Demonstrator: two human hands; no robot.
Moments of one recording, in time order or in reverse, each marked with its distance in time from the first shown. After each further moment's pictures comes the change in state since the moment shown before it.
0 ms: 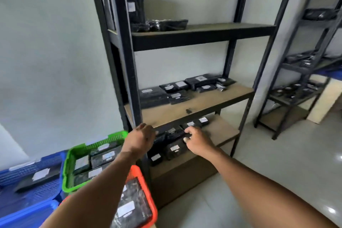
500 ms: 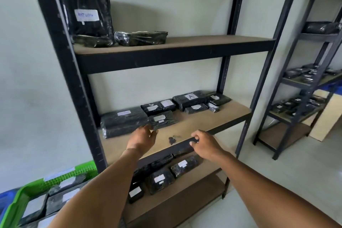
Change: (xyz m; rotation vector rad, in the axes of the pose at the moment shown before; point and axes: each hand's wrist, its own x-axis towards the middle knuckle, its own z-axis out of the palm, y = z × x) left_hand 0.197 0.043 0.096 -0.080 -0.060 -0.258; right_hand 0.148 0.082 -0.102 -0.030 -0.006 0.022
